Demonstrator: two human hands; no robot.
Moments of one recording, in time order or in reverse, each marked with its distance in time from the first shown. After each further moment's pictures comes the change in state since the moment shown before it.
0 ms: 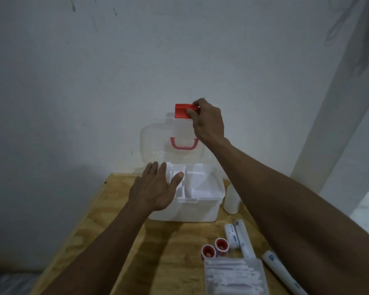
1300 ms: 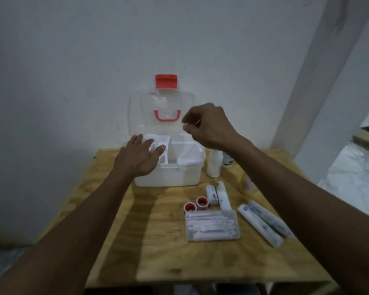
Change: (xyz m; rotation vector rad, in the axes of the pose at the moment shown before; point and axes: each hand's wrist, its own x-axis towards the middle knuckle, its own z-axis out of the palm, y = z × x) left_hand 0.002 -0.004 0.002 0.086 -0.007 0.023; right_hand -0.104 0.002 -0.095 -0.014 -0.397 -0.035
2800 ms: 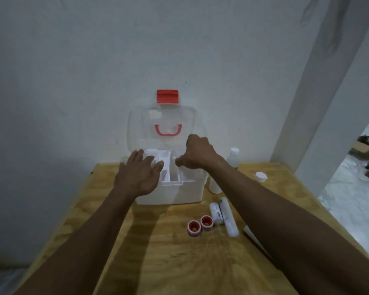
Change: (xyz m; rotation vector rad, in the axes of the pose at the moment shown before) left_hand -0.001 -0.002 0.002 -0.008 0.031 0.019; right_hand 0.030 0.008 0.057 -0.174 -0.208 0.358
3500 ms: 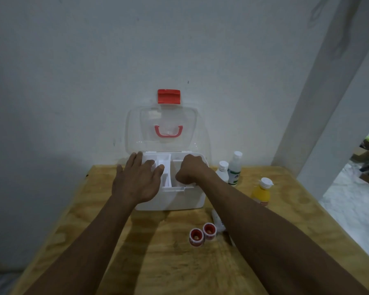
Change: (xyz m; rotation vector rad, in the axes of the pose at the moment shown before) left_hand -0.002 0.003 -0.003 0.051 -0.024 0.000; right_hand 0.007 -0.003 0.035 -0.100 -0.200 0.111
